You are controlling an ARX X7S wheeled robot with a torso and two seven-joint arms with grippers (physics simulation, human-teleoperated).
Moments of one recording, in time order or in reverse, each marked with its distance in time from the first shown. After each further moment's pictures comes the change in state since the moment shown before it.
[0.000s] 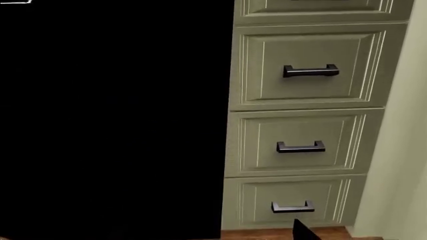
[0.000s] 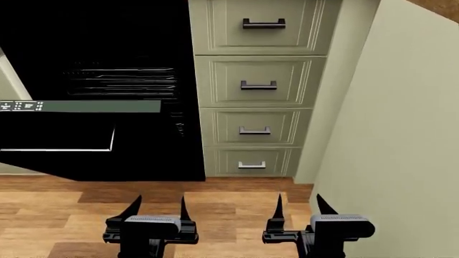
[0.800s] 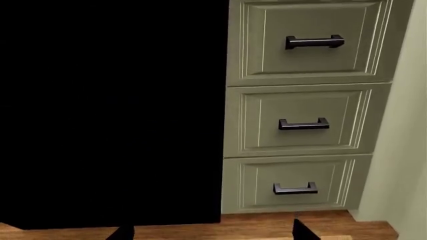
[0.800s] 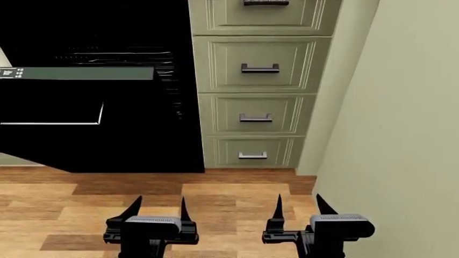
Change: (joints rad) left arm -0.003 -0.016 0.023 -0.004 -0.014 0.004 -0.022; right arm 0.003 0.017 -0.023 0.000 0.015 -0.004 0.020
